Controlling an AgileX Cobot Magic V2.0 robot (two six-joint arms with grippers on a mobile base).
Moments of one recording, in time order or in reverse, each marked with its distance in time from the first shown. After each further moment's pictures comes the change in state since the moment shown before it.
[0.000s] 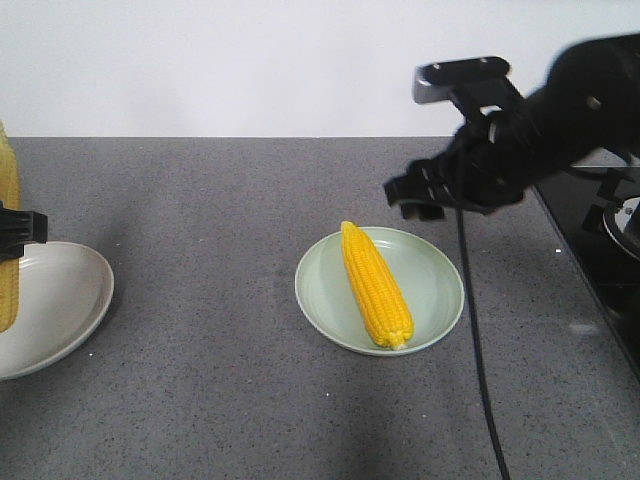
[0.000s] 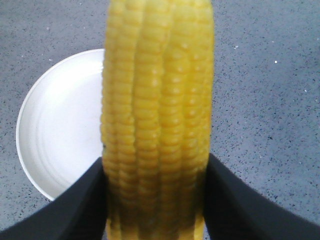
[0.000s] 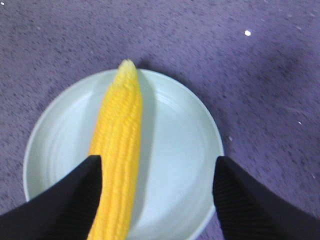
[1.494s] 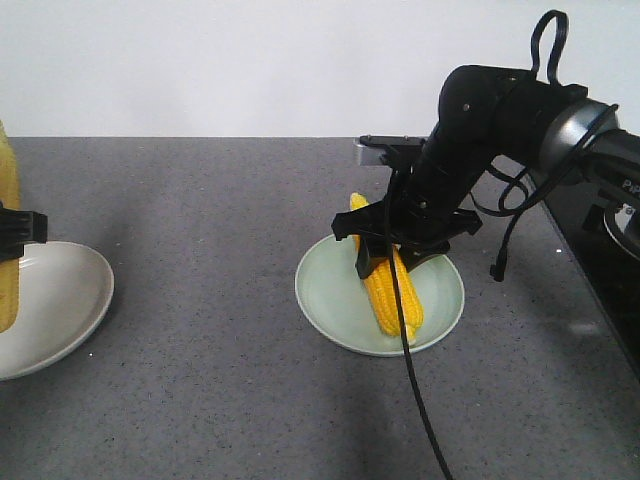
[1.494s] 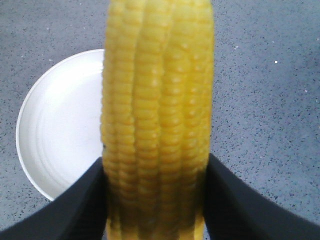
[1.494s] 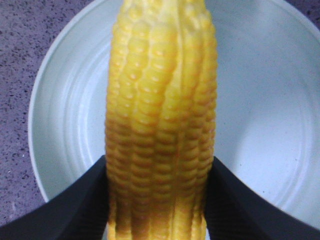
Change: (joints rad) left arm 0.000 0.000 0.000 0.000 0.000 0.000; right arm 0.000 0.409 -0.323 0.203 0.338 -0.012
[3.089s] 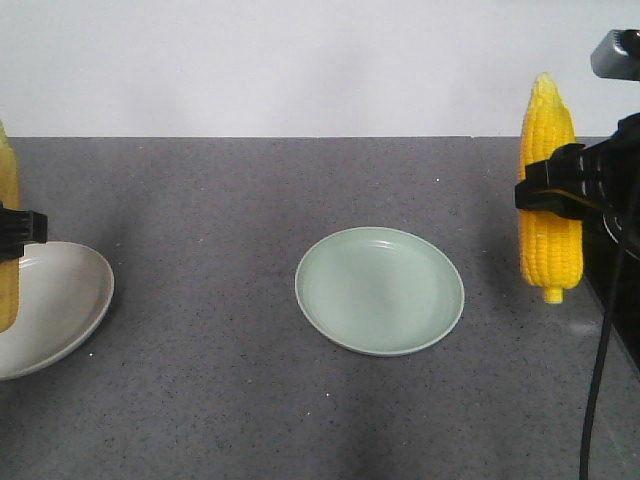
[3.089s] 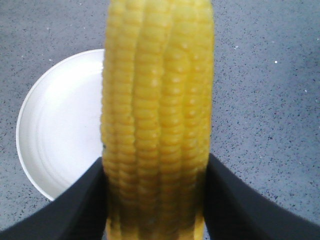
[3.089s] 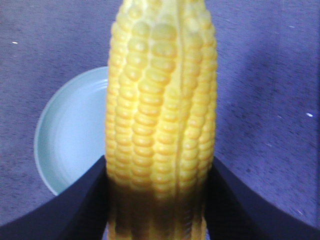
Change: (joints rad) left arm 0.000 0.000 0.000 0.000 0.000 0.000; right arm -0.299 -0.704 0.488 0.119 -0.288 -0.245
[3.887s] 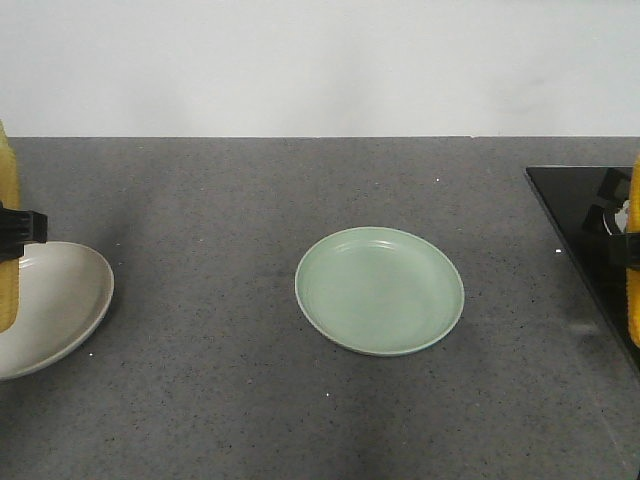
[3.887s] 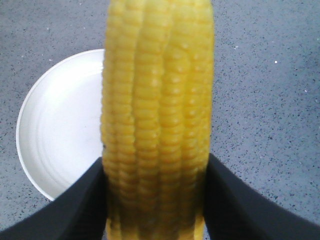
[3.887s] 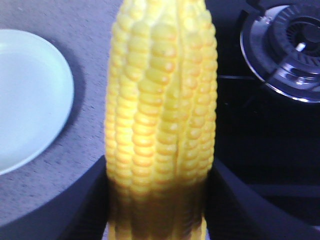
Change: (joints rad) left arm 0.000 0.000 0.000 0.000 0.000 0.000; right arm 0.000 -0.238 0.200 -0.420 0.005 0.296
